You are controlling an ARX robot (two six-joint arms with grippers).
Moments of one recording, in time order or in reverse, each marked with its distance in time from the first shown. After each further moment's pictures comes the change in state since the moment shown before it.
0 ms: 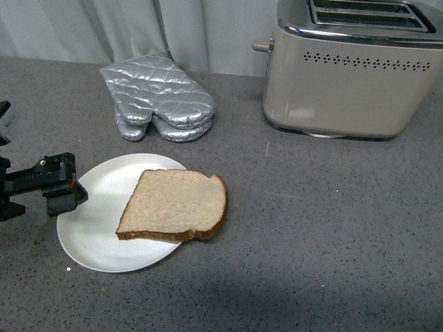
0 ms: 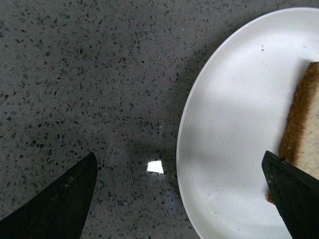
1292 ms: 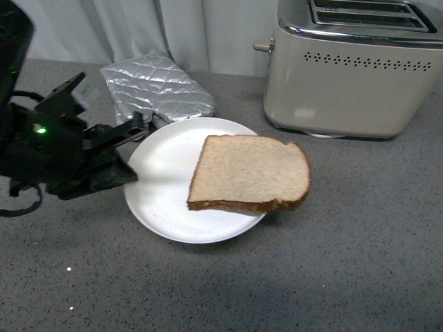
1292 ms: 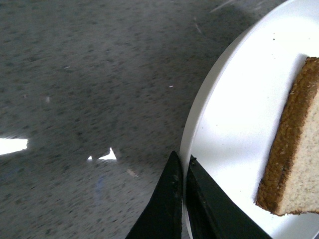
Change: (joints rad) left arm -0.205 0.014 0.178 -0.124 0.183 -0.237; right arm 0.000 0.000 0.000 0.000 0.000 0.000
